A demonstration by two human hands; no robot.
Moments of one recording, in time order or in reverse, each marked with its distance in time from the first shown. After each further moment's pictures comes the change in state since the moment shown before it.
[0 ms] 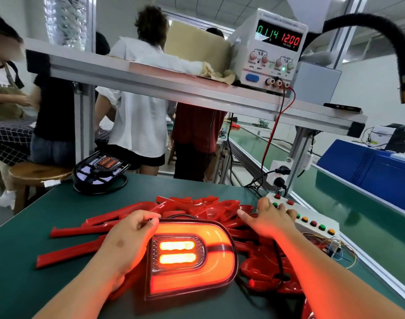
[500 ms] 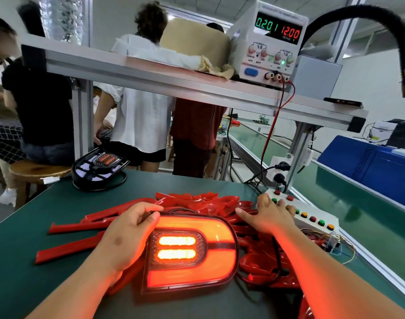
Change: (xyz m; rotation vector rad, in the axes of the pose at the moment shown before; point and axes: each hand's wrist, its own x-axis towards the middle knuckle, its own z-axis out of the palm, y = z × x) left_hand -0.002 0.004 -0.001 0.001 -0.042 0.087; right_hand -0.007 -0.002 -0.003 0.000 -0.007 -0.002
